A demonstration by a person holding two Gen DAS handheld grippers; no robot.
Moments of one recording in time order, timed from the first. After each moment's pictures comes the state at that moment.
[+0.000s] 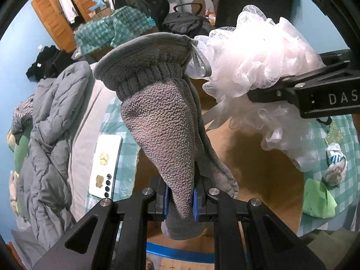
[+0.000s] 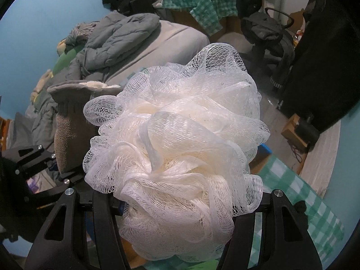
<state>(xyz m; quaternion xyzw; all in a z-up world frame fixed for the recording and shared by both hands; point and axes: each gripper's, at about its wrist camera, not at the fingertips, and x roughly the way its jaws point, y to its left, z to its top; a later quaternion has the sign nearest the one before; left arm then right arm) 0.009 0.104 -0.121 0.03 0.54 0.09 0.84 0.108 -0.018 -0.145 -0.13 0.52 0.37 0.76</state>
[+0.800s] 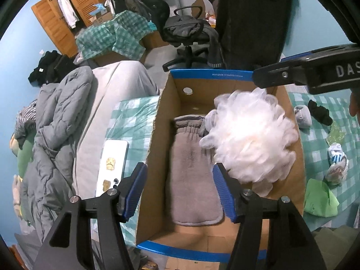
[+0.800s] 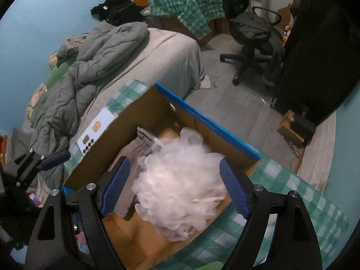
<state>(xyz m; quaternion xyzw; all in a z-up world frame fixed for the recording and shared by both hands) 0.005 0.102 -0.106 0.05 0.53 0.10 0.84 0.116 -0.026 -0.125 -0.10 0.51 0.35 0.78</state>
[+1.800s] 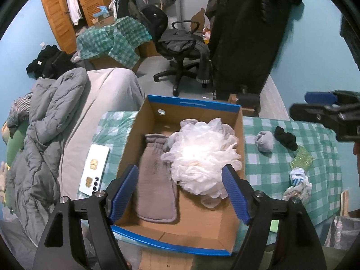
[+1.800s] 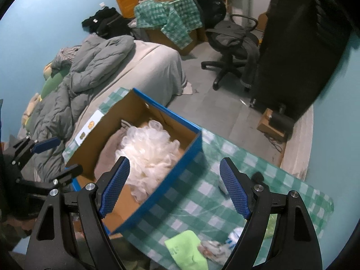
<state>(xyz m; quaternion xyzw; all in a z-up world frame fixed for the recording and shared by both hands) 0.000 0.052 -0.052 -0.02 0.50 0.08 0.86 0.088 -0.129 -0.075 -0.09 0.50 0.31 0.81</state>
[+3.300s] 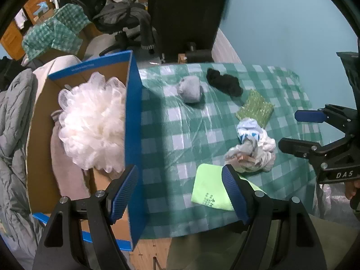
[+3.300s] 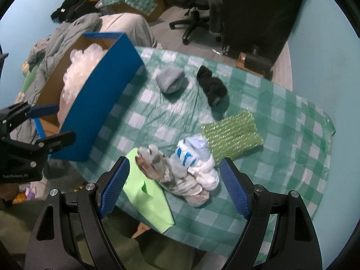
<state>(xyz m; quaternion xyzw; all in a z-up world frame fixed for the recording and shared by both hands) 0.006 -0.098 -0.124 0.01 0.59 -0.06 0.80 0.024 -0.290 -0.169 -0.07 0.59 0.24 0.77</state>
